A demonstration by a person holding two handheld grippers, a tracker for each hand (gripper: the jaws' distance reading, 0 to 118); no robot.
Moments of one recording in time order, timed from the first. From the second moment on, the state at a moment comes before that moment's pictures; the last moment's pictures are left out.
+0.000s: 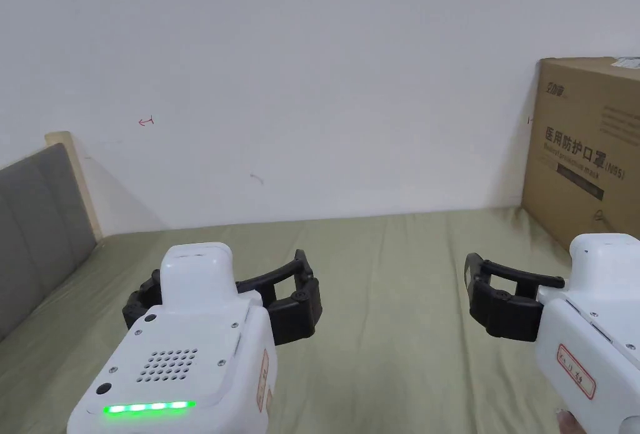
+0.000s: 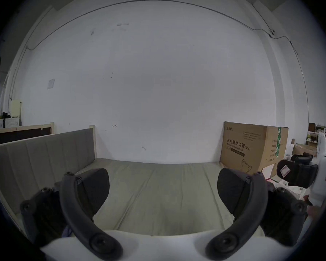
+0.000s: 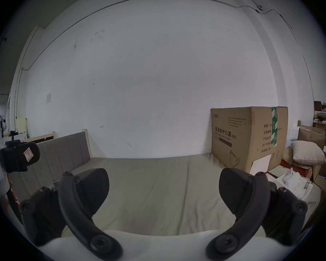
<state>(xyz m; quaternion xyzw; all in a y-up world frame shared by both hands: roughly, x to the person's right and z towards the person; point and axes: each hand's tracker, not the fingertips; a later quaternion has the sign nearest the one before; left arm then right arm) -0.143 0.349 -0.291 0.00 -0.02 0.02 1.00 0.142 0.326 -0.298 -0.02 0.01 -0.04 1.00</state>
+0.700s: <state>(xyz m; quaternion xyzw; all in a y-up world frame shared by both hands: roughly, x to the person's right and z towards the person) -0.160 0.342 -0.295 -0.04 -0.03 0.06 1.00 0.134 0.320 -0.296 -0.04 0.02 -0.03 1.00</state>
